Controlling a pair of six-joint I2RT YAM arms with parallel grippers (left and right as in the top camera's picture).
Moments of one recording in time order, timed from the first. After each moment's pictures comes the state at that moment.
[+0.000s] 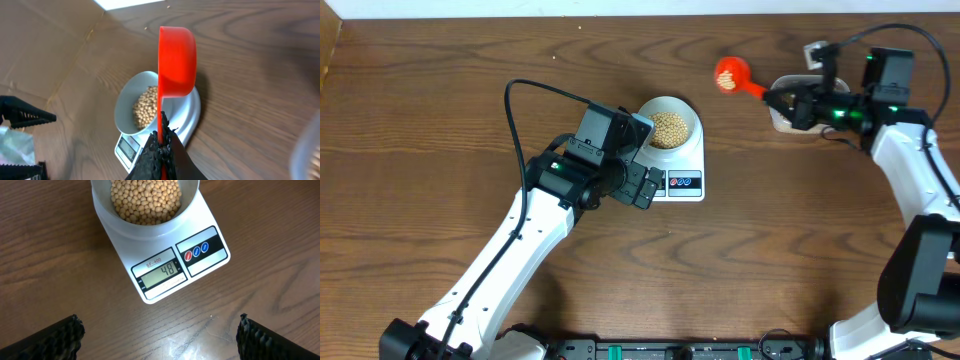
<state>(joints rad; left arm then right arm) -0.46 1.41 1.15 -0.78 0.13 0.01 -0.09 1.76 1.25 -0.33 -0.99 -0.04</state>
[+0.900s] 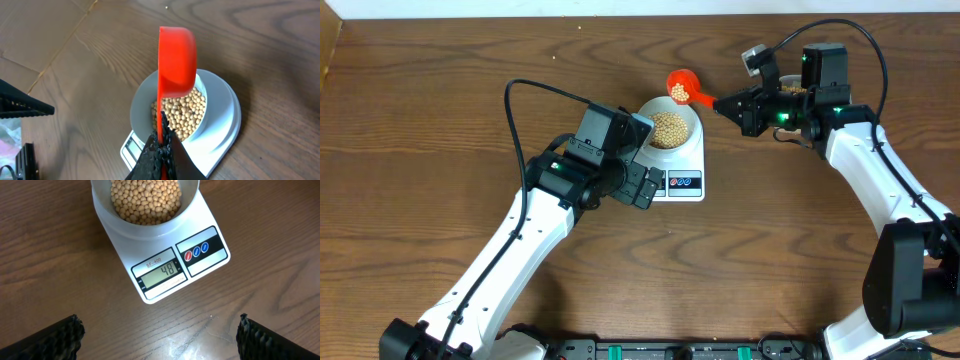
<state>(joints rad) -0.46 1.41 1.15 -0.78 0.13 0.01 0.12 1.76 1.25 -0.29 -0.86 -0.04</state>
